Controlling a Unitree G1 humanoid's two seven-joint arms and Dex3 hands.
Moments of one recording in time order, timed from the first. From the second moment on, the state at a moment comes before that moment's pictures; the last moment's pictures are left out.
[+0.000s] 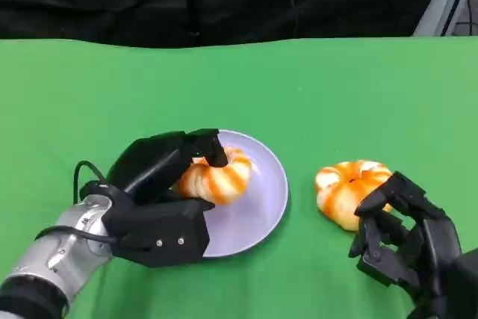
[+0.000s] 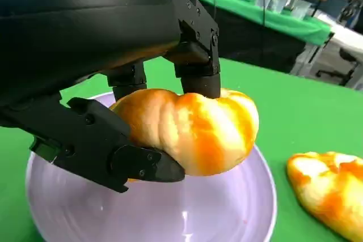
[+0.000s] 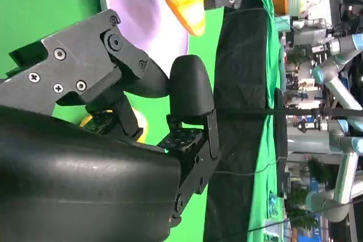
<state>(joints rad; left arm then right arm) -0.54 0.26 -0.39 0.80 0.58 -0.55 0.15 0.09 0.13 0.02 0.16 0.05 -0.34 0.04</state>
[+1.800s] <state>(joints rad) -0.30 0.32 -0.22 0.45 0.07 -0.46 -0.25 0.09 0.13 0.02 0.16 0.05 -0.34 0.04</state>
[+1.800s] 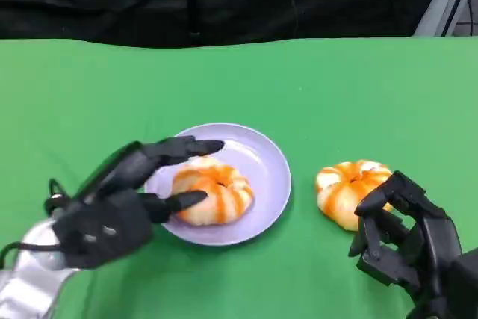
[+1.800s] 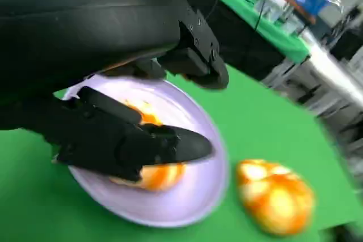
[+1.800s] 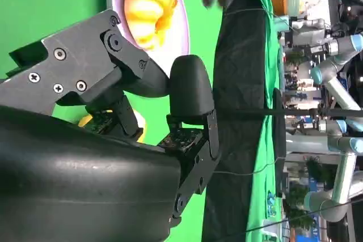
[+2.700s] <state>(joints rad) 0.08 0.33 0.13 0.01 -0.56 0.25 -0.62 0.09 0.13 0.02 0.15 0.06 -0.34 0.05</state>
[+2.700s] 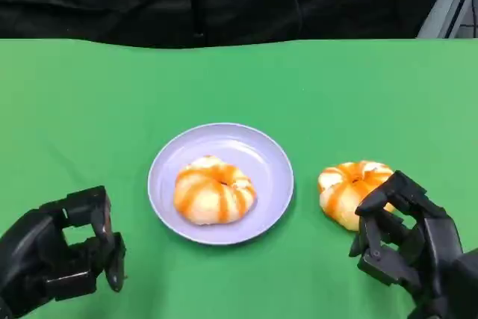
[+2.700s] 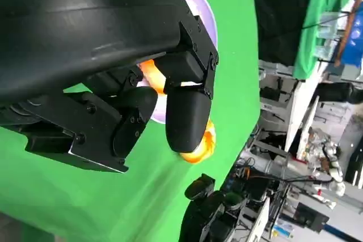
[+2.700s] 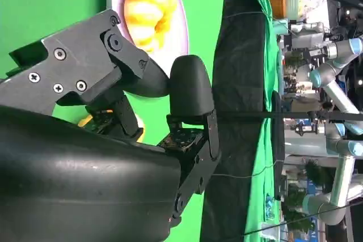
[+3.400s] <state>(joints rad) 0.05 0.28 0.18 0.09 -0.56 0.27 -0.62 0.09 0.13 0.02 0.16 0.06 -0.34 0.05</state>
